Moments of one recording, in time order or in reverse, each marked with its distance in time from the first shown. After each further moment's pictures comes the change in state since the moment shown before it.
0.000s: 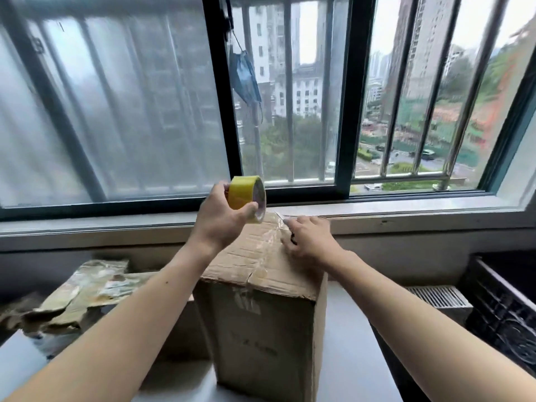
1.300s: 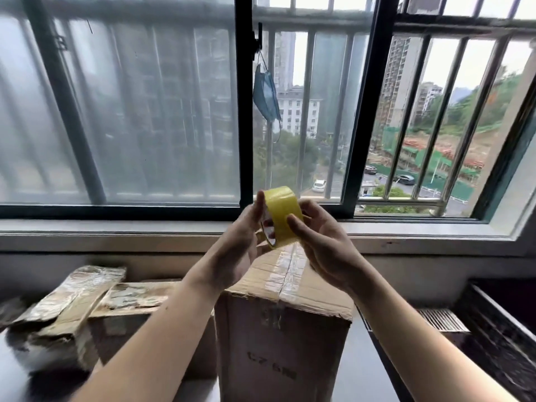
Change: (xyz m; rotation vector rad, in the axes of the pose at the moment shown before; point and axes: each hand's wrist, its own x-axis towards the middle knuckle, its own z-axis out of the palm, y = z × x) left_hand -0.004 -0.023 -0.031 -0.815 -0.512 -0.118; right_hand -0.032 -0.087 -0.054 1.570 0.041 -0.380
